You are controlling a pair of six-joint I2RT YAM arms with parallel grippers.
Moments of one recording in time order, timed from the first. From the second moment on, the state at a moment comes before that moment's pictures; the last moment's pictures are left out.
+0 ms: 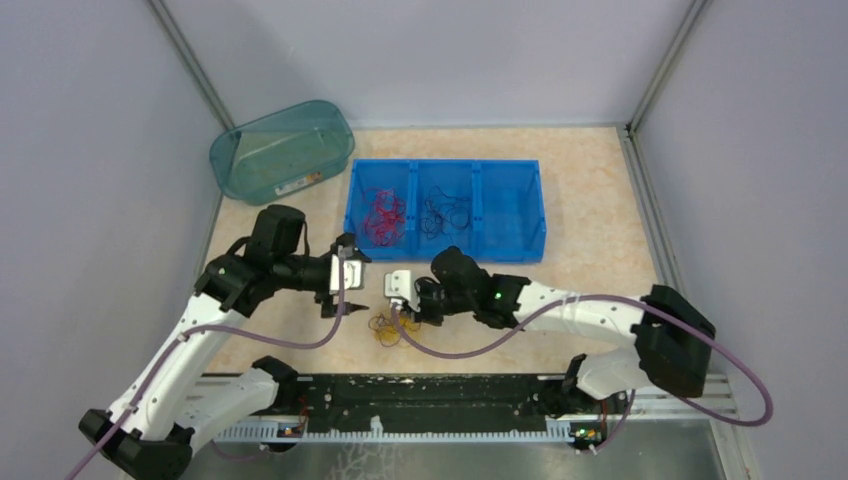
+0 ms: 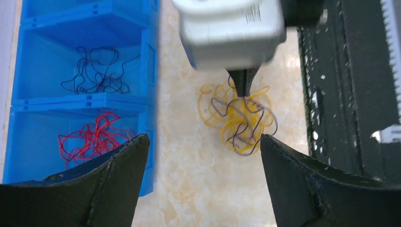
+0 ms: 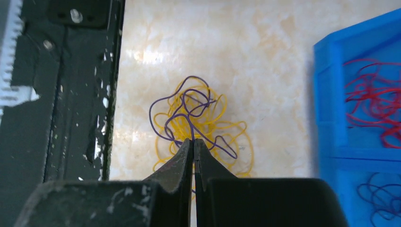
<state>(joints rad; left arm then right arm) -0.50 0.92 1.02 -0.90 0.73 0.99 1.08 1.37 0.80 -0.05 -0.36 -0.43</state>
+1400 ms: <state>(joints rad) -0.54 0.95 1.06 -0.70 0.90 0.66 1.08 1.02 0.49 0.65 -0.21 0.13</state>
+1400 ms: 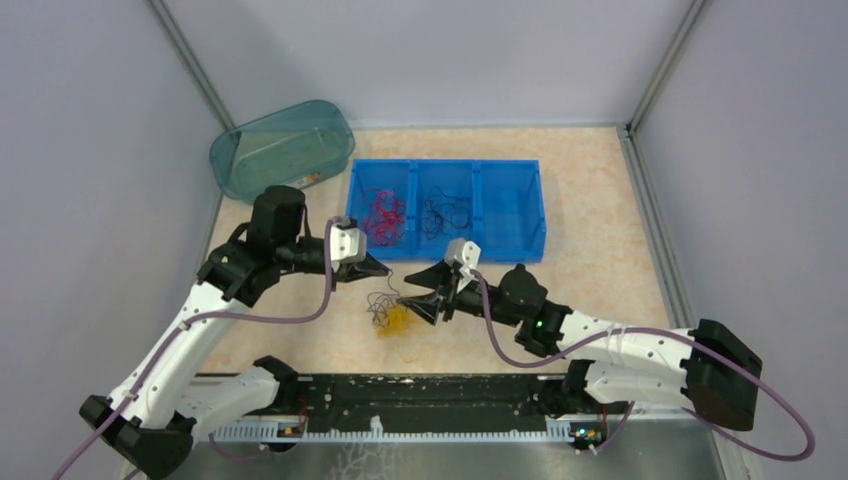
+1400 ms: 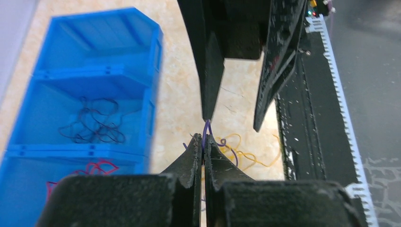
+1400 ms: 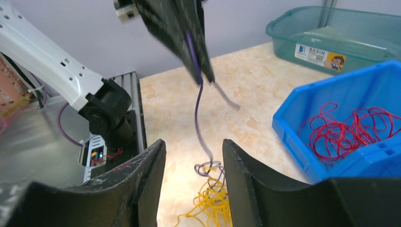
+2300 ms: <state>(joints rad) -0.54 1.08 1.60 -0.61 0.92 0.58 1.08 1.40 0.53 1.07 -0.18 0.27</state>
